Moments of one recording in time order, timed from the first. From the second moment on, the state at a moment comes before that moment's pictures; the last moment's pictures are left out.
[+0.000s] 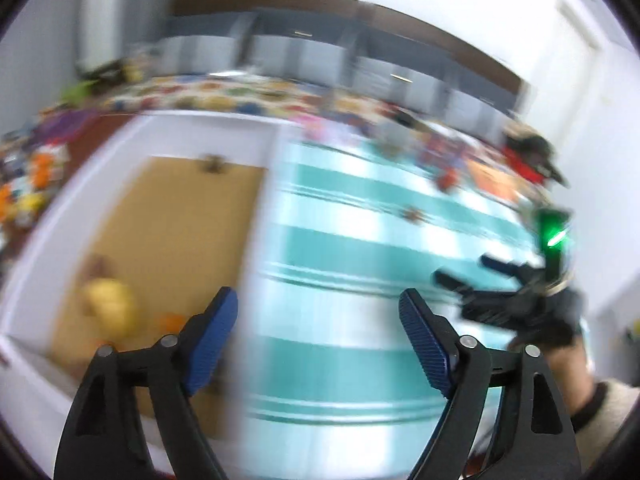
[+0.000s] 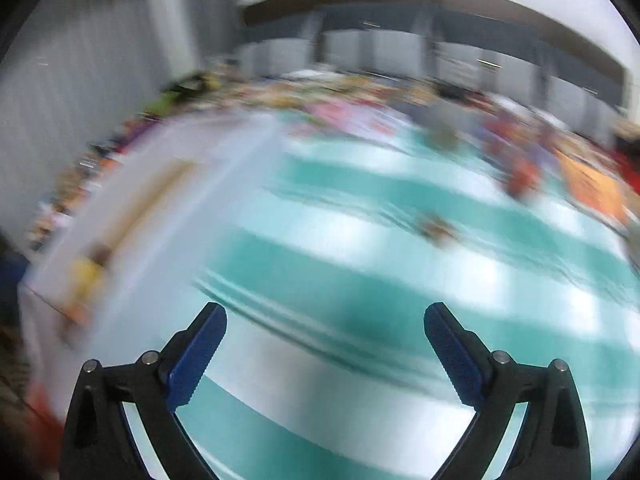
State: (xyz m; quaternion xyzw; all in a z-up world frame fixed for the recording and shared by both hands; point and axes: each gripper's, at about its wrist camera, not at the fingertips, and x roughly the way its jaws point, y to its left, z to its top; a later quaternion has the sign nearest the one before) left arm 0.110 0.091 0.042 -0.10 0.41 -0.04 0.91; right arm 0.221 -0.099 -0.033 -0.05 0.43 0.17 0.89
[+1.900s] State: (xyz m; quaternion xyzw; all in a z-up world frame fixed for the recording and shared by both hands) left arm 0.305 -0.052 -0.087 -0.05 0.45 -0.08 0.89; right arm 0.168 -0.263 -0.125 -0.02 0.45 0.01 0.89
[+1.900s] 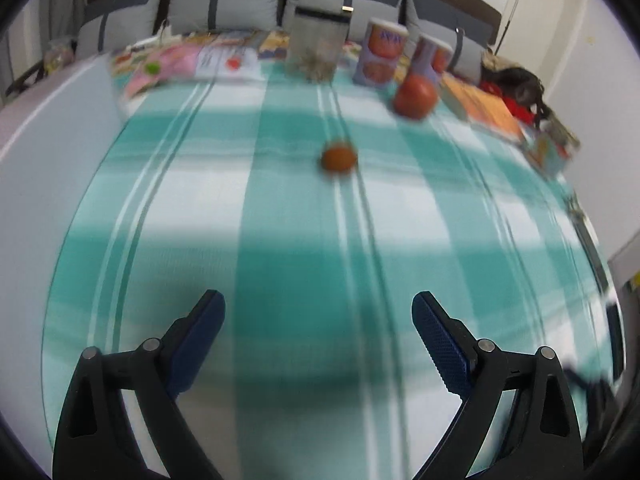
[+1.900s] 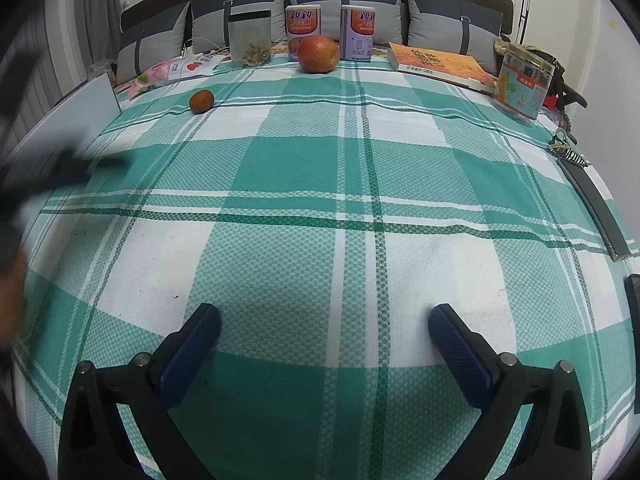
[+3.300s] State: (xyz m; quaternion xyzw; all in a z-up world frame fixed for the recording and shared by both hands) left arm 0.223 -0.029 -0.118 0.02 0.45 -0.03 0.89; right arm 0.205 -0.282 -0.097 -0.02 0.42 0.03 0.91
